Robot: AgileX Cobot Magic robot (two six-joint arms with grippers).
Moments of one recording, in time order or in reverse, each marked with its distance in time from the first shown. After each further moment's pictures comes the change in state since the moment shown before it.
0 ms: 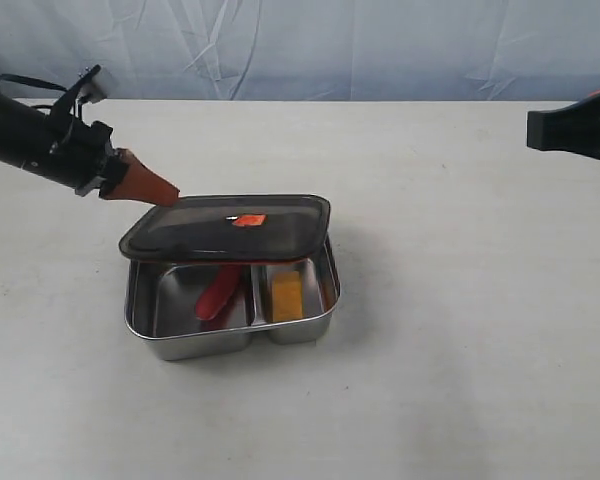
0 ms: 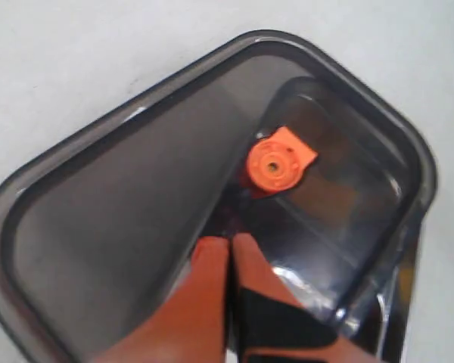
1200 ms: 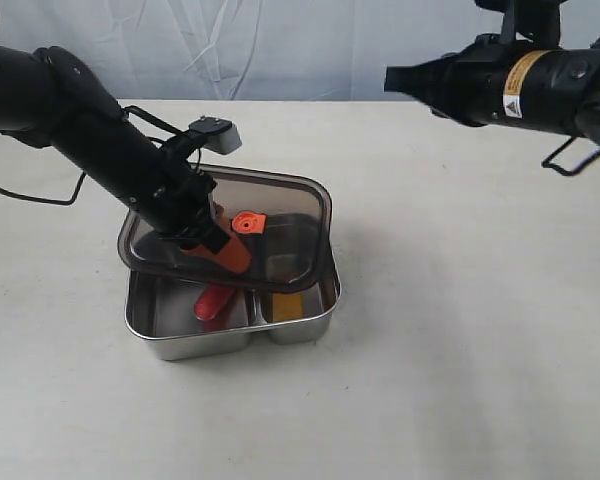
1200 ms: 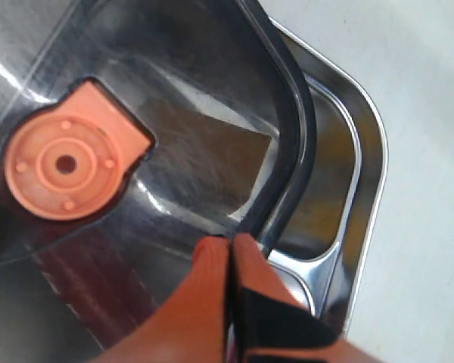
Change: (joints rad) left arm -0.346 -0.042 0.012 0.261 -0.137 -0.279; right arm -0.341 0.670 -0.178 0.085 -0.873 0.055
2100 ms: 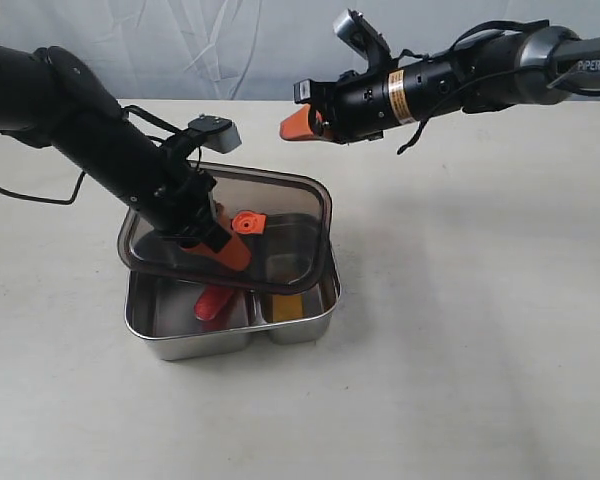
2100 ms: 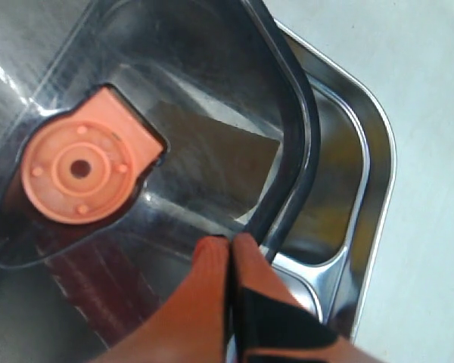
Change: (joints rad) left arm 0.000 0.000 0.000 0.000 -0.013 -0.002; right arm -0.038 0.640 -0.657 -0.997 -0.685 1.067
